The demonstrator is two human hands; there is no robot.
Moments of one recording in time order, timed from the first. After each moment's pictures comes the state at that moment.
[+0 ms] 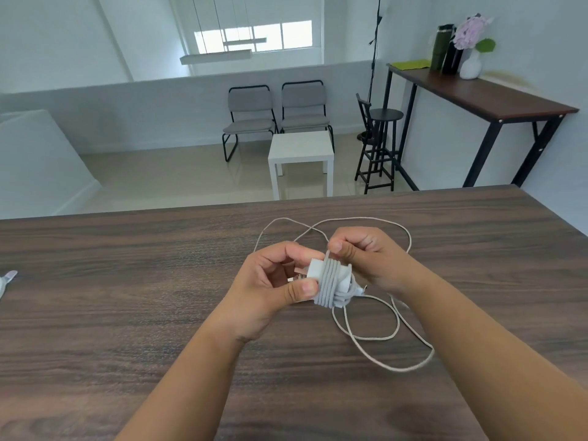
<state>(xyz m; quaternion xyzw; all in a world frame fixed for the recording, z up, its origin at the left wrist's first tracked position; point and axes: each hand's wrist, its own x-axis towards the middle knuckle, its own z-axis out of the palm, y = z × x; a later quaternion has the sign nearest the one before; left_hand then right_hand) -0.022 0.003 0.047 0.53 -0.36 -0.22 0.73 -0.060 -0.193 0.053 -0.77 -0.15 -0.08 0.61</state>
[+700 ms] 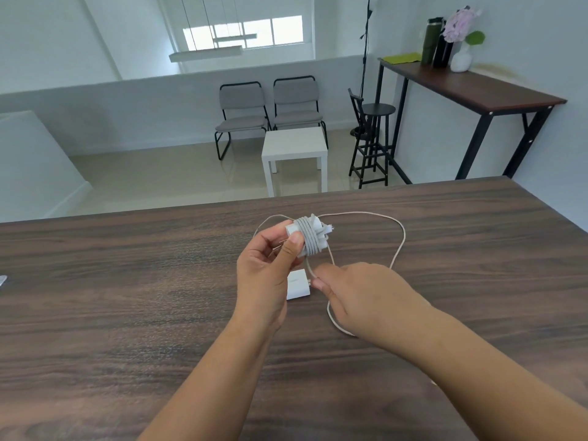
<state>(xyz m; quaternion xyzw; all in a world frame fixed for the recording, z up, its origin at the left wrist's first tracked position) -0.025 -0.039 0.034 0.51 -0.11 -0.08 0.85 -0.107 -0.160 0.056 -0.99 -0.08 -0.11 0.10</state>
